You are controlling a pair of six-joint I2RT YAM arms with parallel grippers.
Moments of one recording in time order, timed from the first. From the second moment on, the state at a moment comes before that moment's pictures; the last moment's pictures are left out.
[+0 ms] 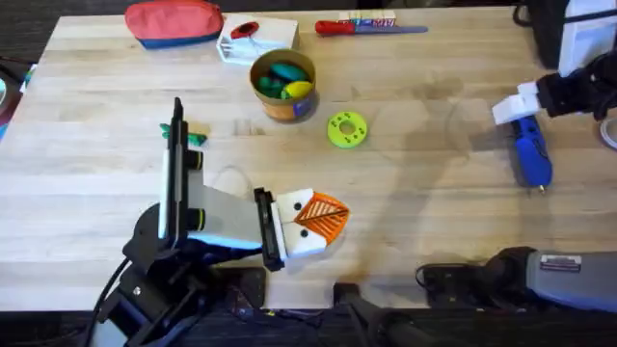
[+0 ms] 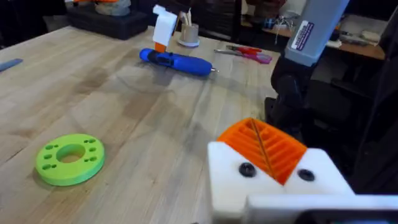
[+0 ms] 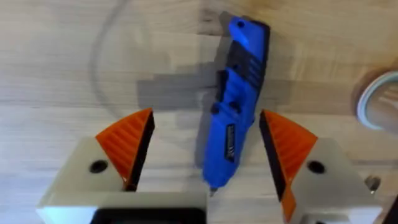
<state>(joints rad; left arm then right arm) -0.61 0.01 0.01 -0.06 0.74 -0.10 -0.37 1.52 1.18 -0.96 0.04 -0.47</state>
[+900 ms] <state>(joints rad) -0.61 0.01 0.01 -0.06 0.74 -0.10 -0.49 1.81 1.18 -0.69 -0.05 -0.58</state>
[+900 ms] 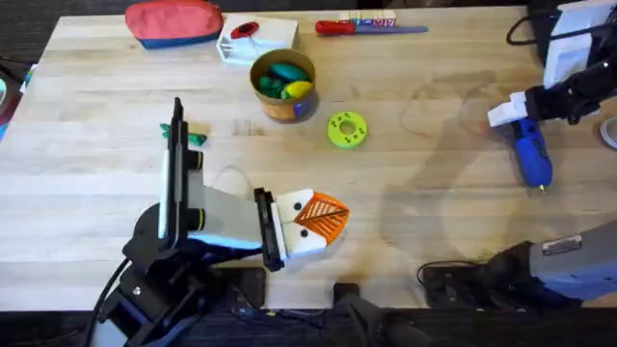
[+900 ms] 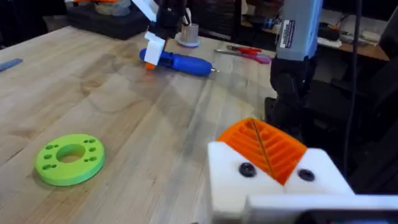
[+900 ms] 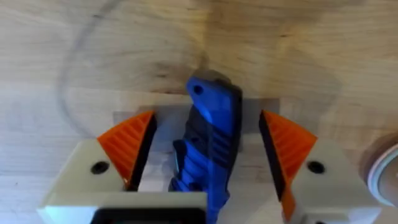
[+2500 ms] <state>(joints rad) -0.61 0.01 0.01 -0.06 0.74 -0.10 -0.53 1.84 1.23 -0.78 -0.06 -0.58</state>
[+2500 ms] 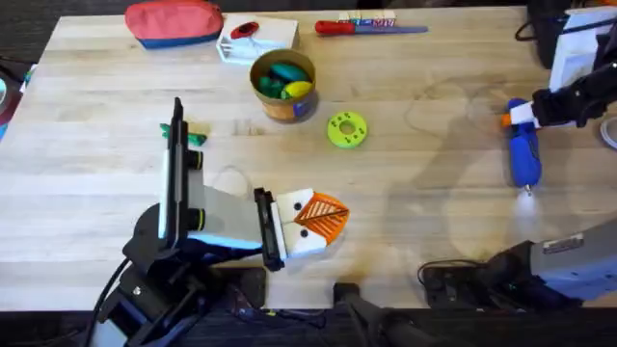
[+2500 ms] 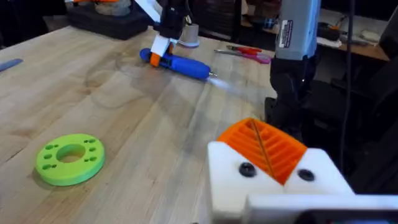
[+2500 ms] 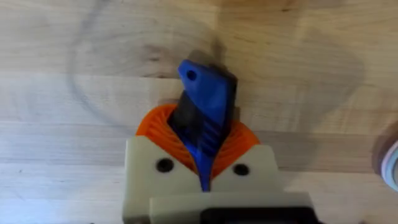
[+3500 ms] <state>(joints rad) -0.61 0.01 0.01 -0.06 0.74 -0.10 -0.35 1.16 1.23 -0.82 -0.43 -0.40</state>
